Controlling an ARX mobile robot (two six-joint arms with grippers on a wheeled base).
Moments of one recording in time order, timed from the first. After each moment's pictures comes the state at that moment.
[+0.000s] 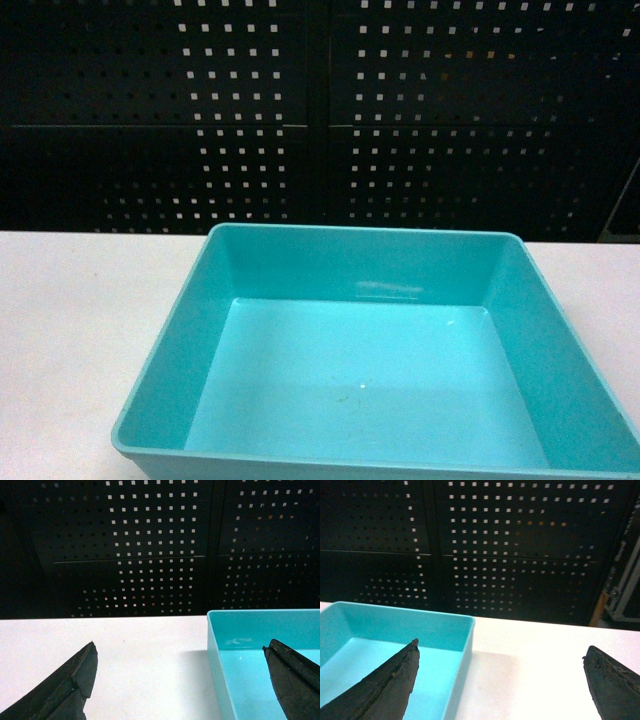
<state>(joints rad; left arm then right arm) -0.46 0.54 0.02 0.52 -0.49 0.03 -0.12 0.49 0.08 0.41 -0.24 0.00</state>
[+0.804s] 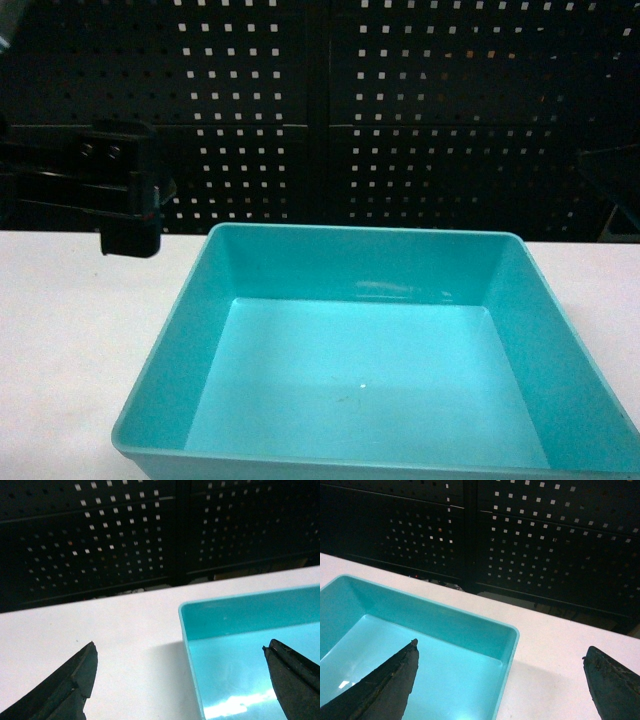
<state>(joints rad) -0.32 1.35 0.57 0.44 -0.19 0.00 0.14 1.33 0.58 0.47 -0.16 -0.08</state>
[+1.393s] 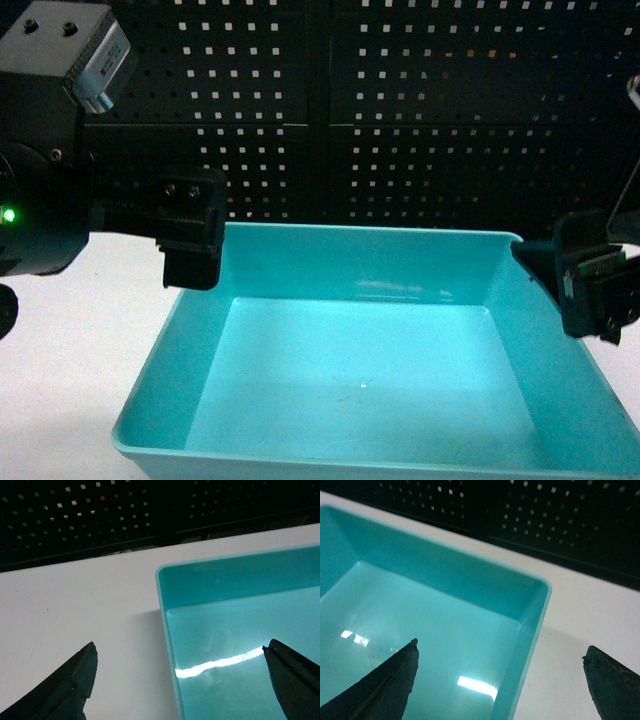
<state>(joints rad) -0.37 1.46 0.68 0.26 -0.21 -0.07 0.18 1.52 0.60 0.45 -0.14 -0.12</state>
